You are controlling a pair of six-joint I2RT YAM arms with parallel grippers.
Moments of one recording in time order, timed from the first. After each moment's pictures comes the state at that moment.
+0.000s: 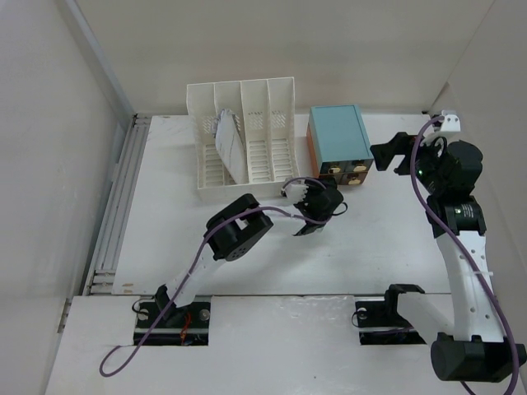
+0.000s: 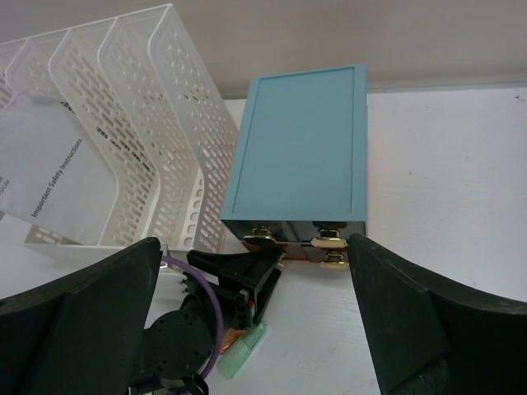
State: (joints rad) left arm -1.03 2.34 1.51 0.29 -0.78 -1.87; right arm -0.05 0.91 1.06 -0.28 -0.32 0.23
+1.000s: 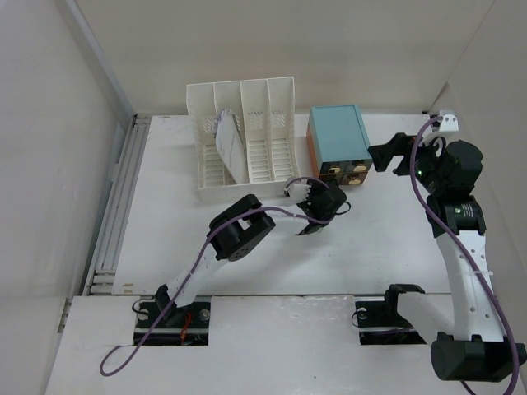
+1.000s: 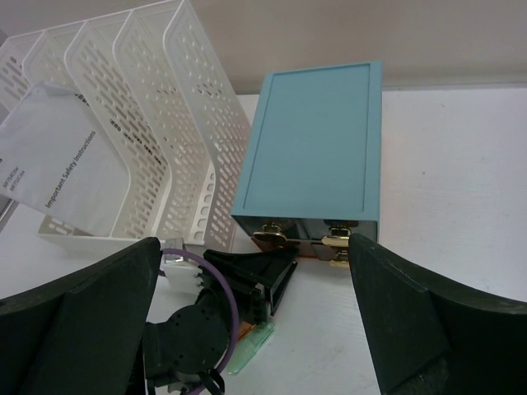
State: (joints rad) left arm -1.03 2.38 1.57 0.28 -0.80 -1.88; right arm -0.05 0.91 1.06 -0.28 -0.36 0.24
